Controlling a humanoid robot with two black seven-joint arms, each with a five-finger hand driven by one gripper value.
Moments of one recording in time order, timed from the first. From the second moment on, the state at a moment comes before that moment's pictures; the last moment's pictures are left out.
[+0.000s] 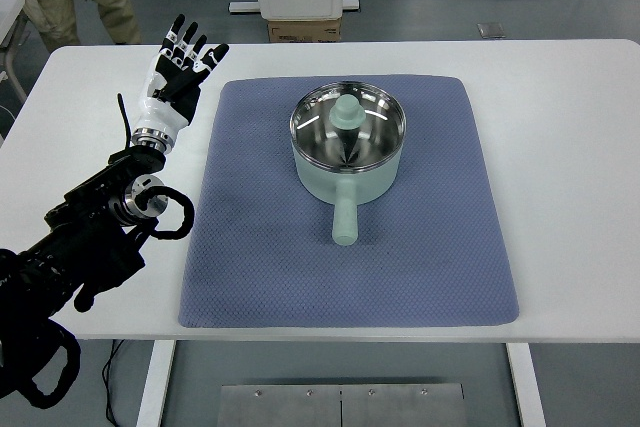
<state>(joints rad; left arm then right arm) -0.91 0.03 -0.59 -0.30 -0.05 -0.29 -0.56 -0.03 0.00 0.47 0.13 -0.44 -0.04 0.03</state>
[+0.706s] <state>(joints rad) -0.91 0.03 -0.59 -0.30 -0.05 -0.29 -0.56 -0.03 0.00 0.47 0.13 -0.44 -0.04 0.03</state>
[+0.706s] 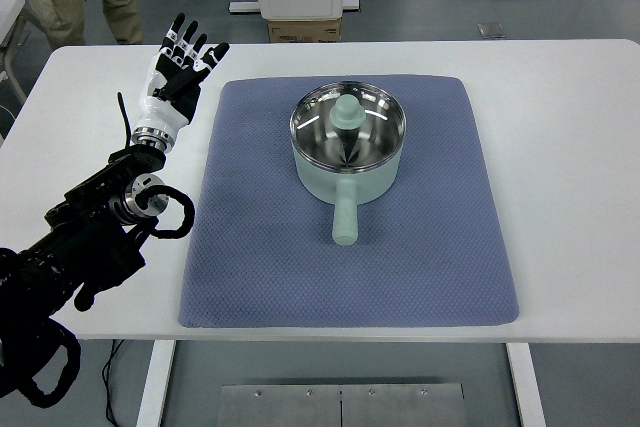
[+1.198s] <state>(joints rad) -0.93 0.04 -0.59 -0.30 -0.04 -0.29 -0.56 -0.03 0.00 0.47 0.13 -0.44 -0.04 0.03</state>
